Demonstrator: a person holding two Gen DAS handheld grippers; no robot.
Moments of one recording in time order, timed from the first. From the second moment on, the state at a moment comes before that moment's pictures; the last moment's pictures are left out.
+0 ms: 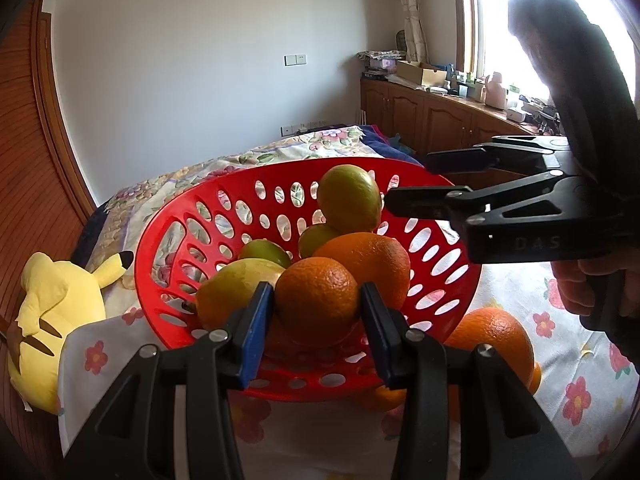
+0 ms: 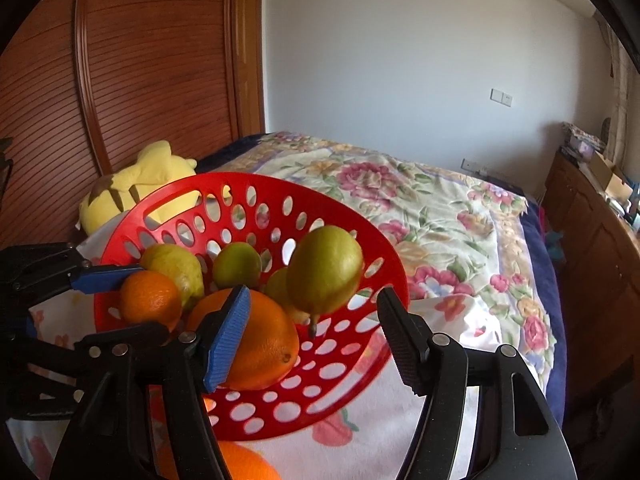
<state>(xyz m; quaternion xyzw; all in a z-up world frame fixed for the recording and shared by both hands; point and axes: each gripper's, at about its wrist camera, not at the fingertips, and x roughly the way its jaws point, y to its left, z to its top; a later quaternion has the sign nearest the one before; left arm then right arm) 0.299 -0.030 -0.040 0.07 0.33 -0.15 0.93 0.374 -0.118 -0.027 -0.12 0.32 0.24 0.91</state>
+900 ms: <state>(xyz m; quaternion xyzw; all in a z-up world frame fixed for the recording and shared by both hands) 0.248 -0.023 -0.021 0.05 0.31 -0.15 0.94 0.309 -0.139 -0.019 -0.08 0.31 0.23 0.92</state>
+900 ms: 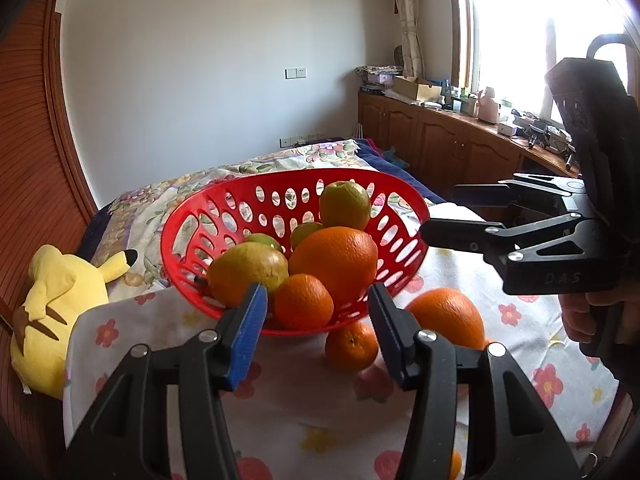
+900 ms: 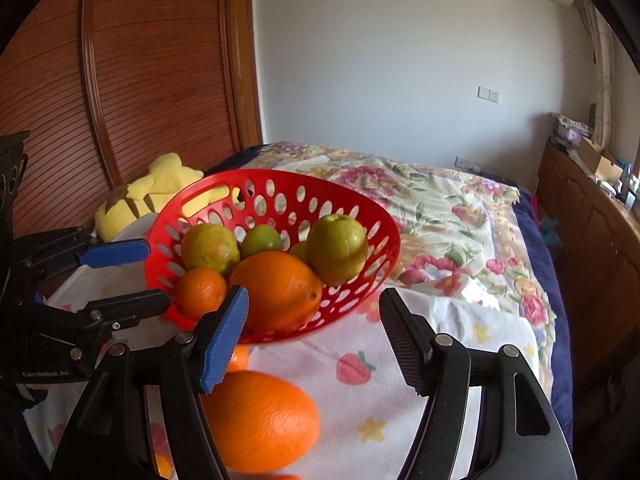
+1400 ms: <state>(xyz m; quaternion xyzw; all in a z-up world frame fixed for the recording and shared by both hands) 0.198 -0.019 -0.039 0.04 0.32 -0.16 0.93 0.260 -0.162 -0.027 -0.06 0.32 0.20 0.92</state>
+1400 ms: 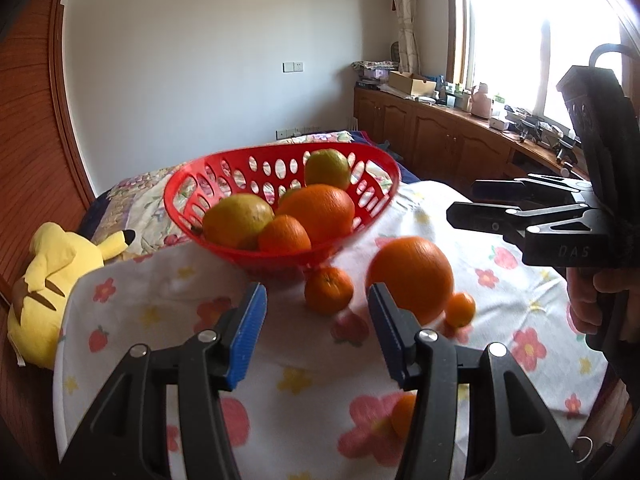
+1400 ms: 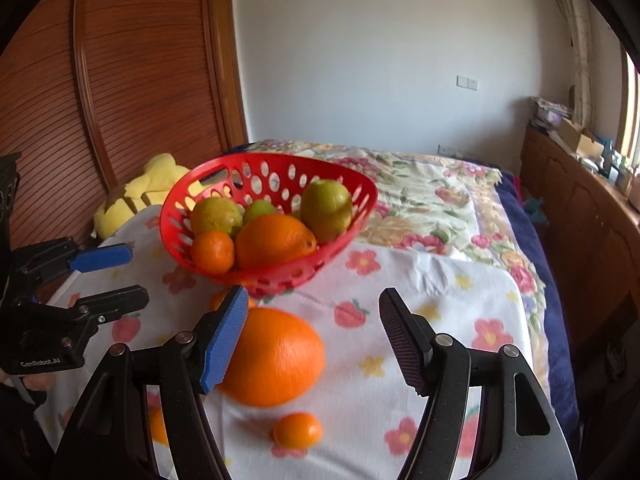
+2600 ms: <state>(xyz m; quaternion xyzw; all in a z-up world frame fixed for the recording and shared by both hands) 0.141 -0.044 -0.091 0.03 0.37 -0.20 0.91 0.227 -0.164 -0.112 -0.05 0.42 0.20 0.88</state>
